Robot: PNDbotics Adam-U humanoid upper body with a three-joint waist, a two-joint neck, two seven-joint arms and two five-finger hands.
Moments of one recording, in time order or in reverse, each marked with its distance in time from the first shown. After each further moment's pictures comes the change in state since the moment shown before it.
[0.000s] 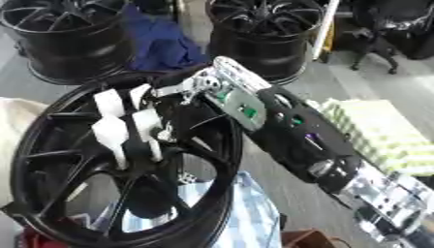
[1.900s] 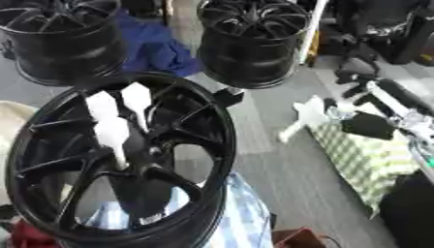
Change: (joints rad) left arm 0.038 0.010 0.047 -0.011 -0.029 0.016 0.001; right arm 0.958 -0.142 -0.618 -0.279 -0.258 0.190 -0.910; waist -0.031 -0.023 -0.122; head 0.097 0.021
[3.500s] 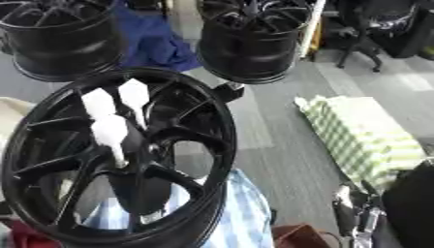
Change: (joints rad) left arm 0.008 -0.002 -0.011 0.013 -0.031 -0.015 0.000; right arm 0.046 0.403 0.092 0.312 -0.240 -0.385 -0.641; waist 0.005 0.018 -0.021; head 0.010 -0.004
